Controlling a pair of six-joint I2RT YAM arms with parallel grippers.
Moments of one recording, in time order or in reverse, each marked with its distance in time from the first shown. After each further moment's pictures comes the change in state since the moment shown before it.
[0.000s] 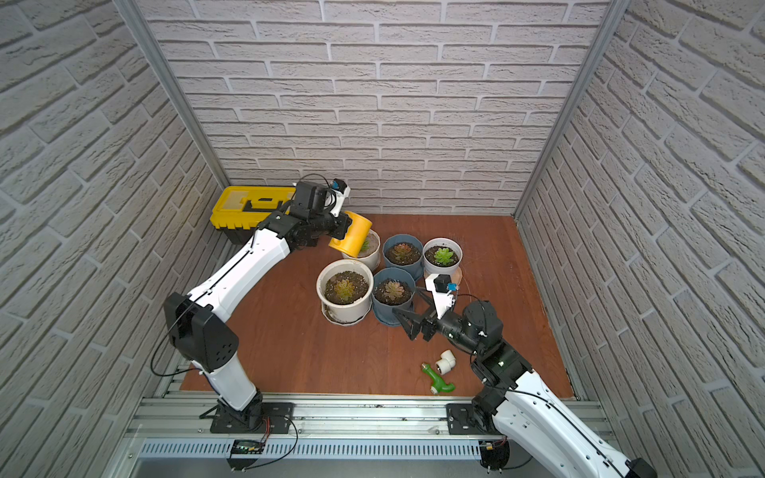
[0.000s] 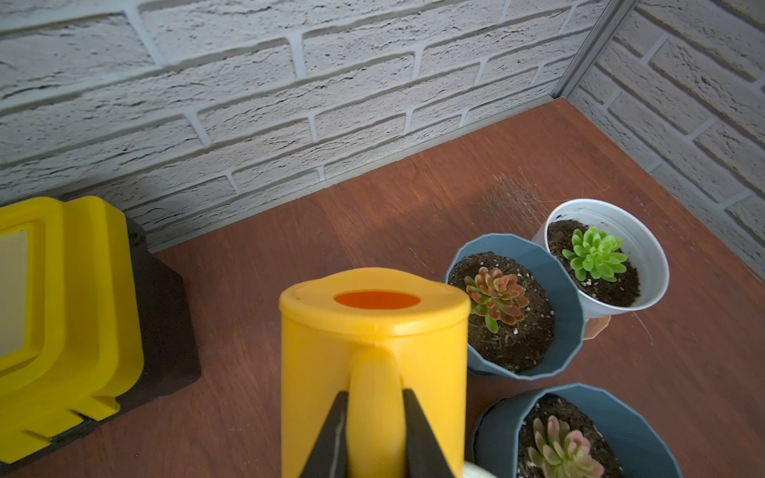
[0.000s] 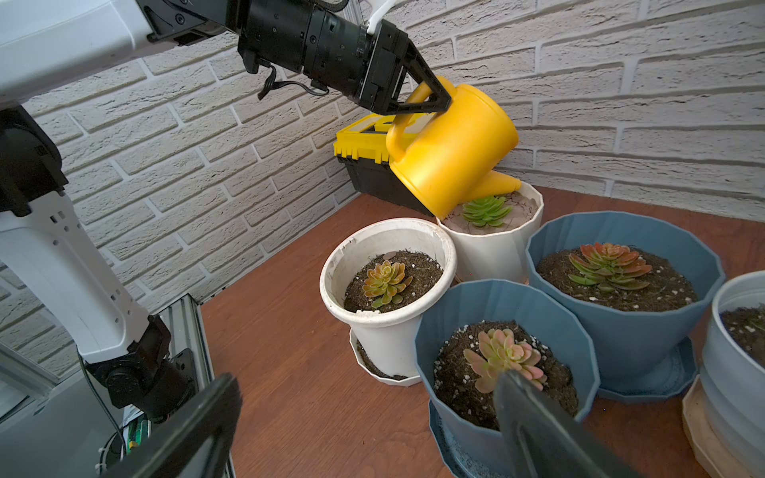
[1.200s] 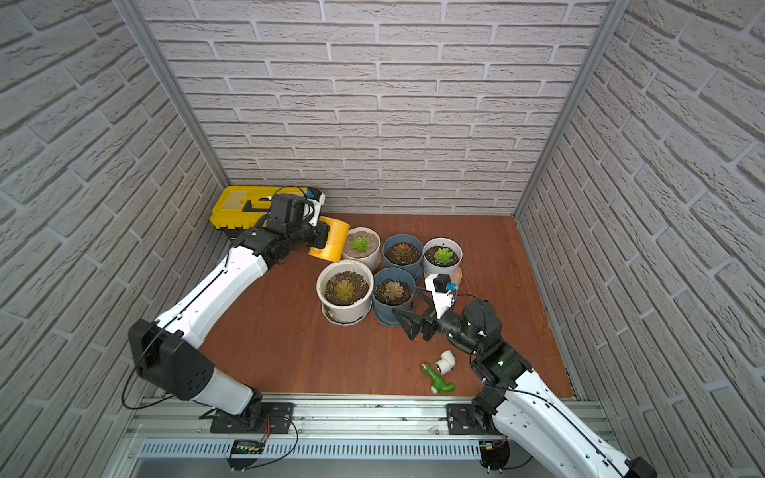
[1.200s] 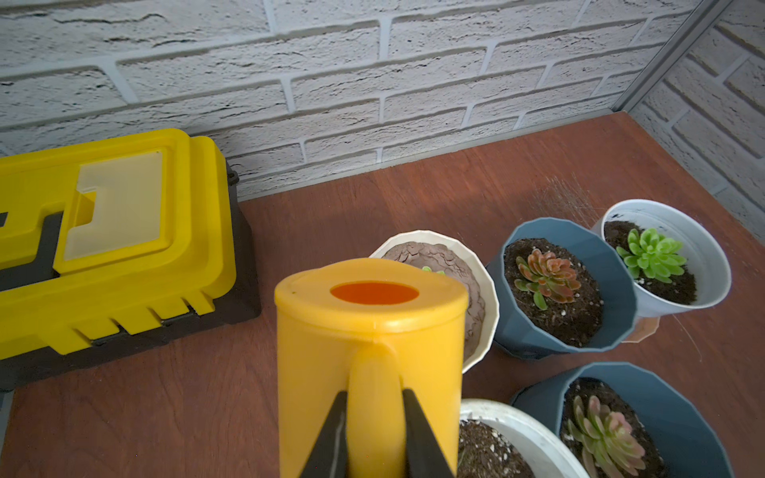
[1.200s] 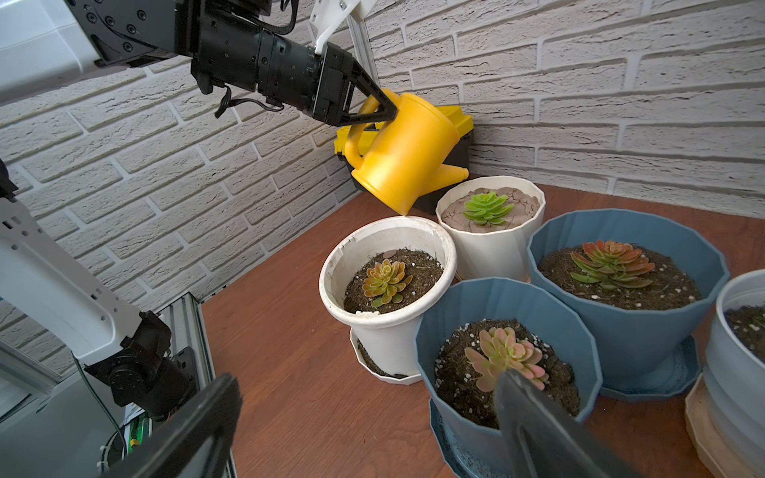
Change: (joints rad) left arm 0.051 -0.212 -0.240 0.042 -0.066 -0.054; right arm 0.000 0.005 0.000 0.000 -0.004 0.002
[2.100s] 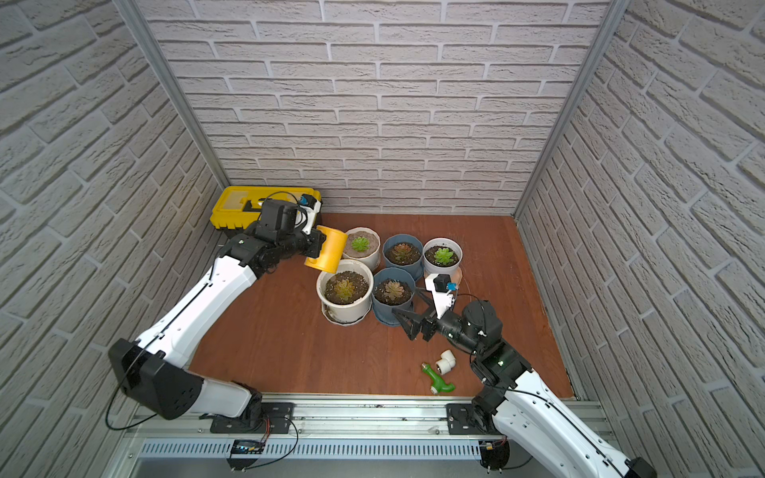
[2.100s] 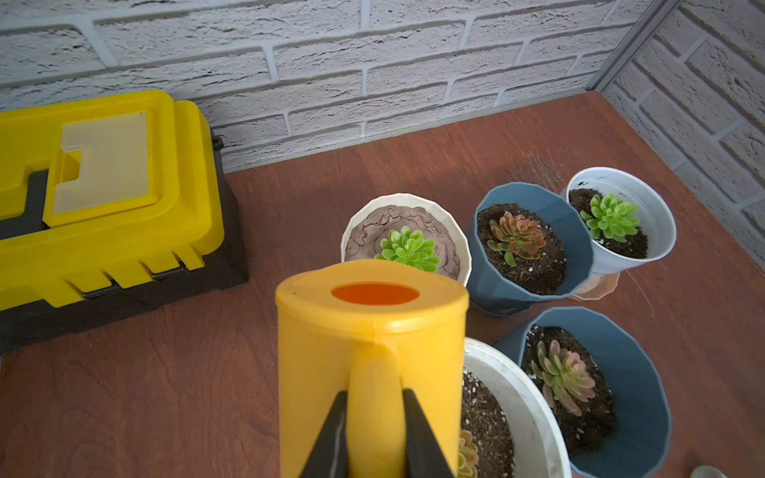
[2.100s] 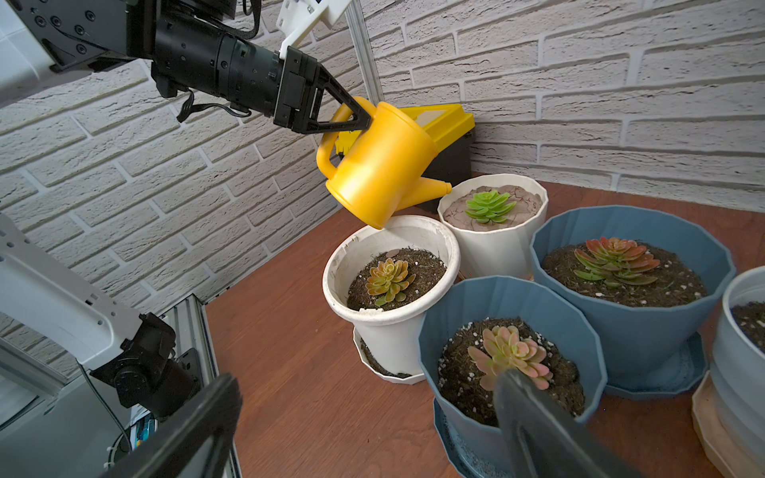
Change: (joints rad) left arm -0.011 -0.097 -0.043 -0.096 0.041 -0.012; right arm 0.000 0.000 0.000 0.000 -0.003 0.013
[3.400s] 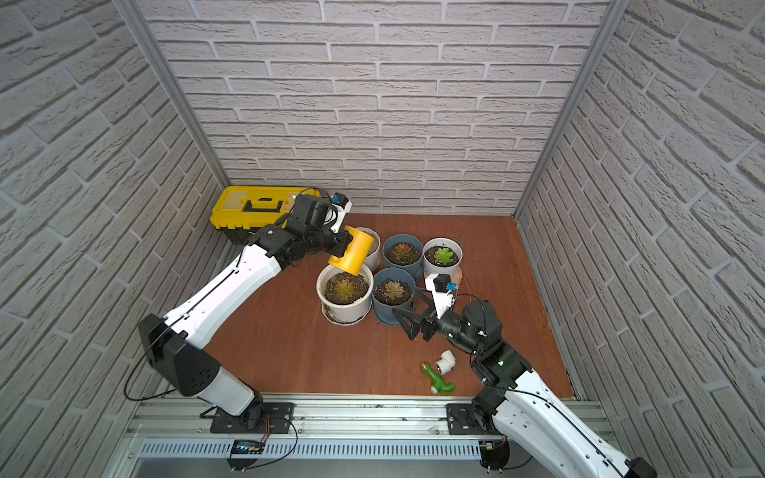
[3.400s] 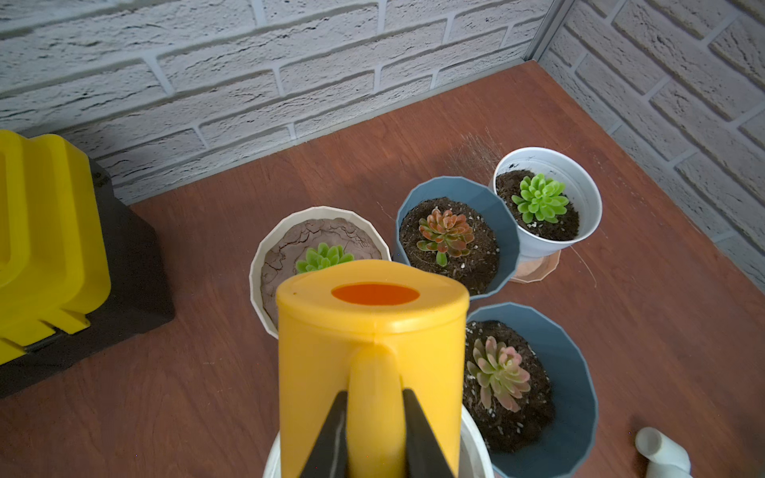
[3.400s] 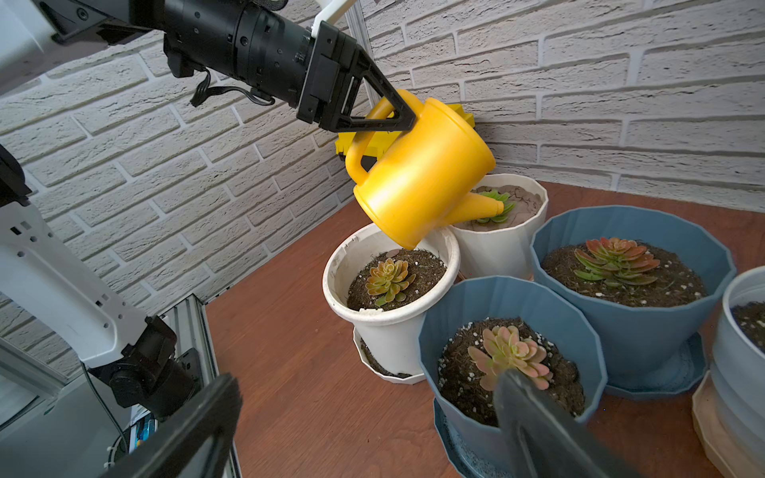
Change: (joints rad) left arm -0.147 0.160 0.177 -0.053 -0.004 0.001; right arm 0.000 0.000 0.000 0.000 0.000 0.000
